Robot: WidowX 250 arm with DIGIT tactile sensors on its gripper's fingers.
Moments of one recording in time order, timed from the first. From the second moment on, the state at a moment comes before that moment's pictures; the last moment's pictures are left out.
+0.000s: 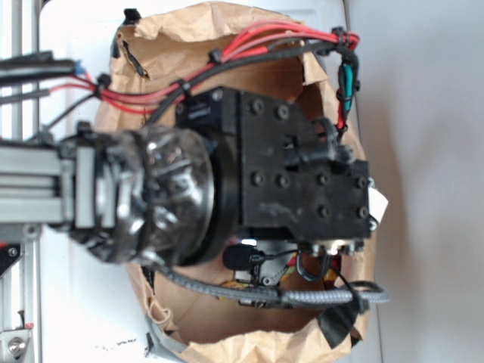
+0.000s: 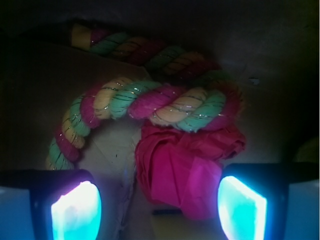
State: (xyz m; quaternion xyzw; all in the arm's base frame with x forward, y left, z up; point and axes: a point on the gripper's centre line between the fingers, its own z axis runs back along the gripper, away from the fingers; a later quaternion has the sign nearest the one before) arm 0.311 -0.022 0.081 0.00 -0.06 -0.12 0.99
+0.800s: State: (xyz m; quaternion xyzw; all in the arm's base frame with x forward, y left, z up) arm 0.312 -0.010 0.040 0.03 -0.01 -0.11 0.99
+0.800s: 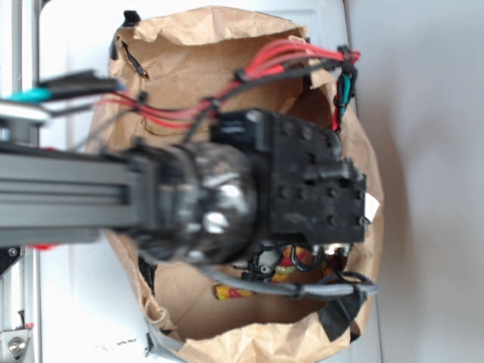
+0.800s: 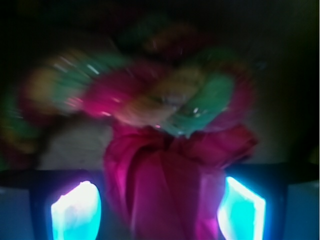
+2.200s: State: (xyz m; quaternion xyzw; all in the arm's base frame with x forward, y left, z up) arm 0.281 -0.007 0.103 0.00 -0.02 -0.03 1.00
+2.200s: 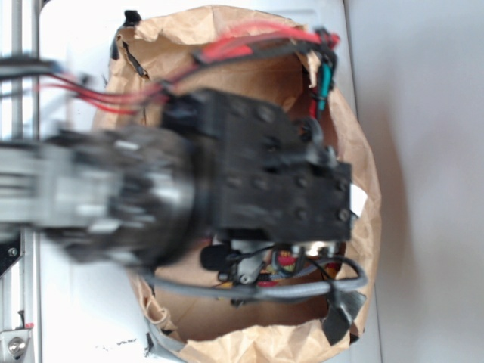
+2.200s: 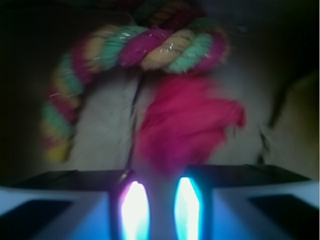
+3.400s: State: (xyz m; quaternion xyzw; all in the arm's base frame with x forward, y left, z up) arm 0.277 0.015 0.130 0.03 -0.08 0.02 1.00
